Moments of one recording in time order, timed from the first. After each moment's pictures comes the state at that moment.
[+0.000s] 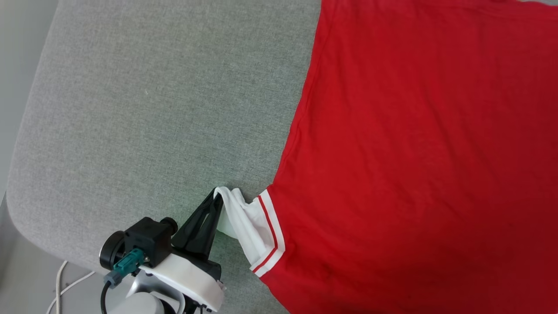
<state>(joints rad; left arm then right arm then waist) -0.27 0.60 -0.75 -0.11 -0.75 0.29 -0.26 -1.03 -0.71 0.30 0.35 0.56 0.13 1.23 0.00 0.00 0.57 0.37</state>
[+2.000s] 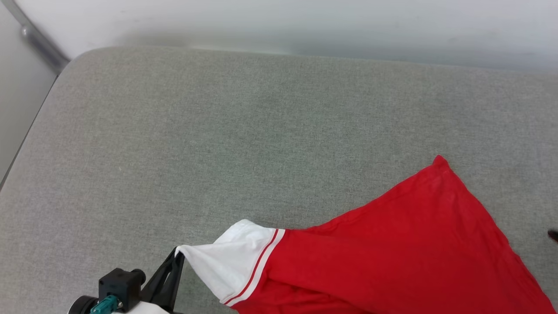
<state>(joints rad) -0.03 0.67 -0.67 -0.08 -0.77 0.33 -0.25 0.04 -0.99 0.04 -0.17 0.91 0.13 0.72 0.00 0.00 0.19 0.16</state>
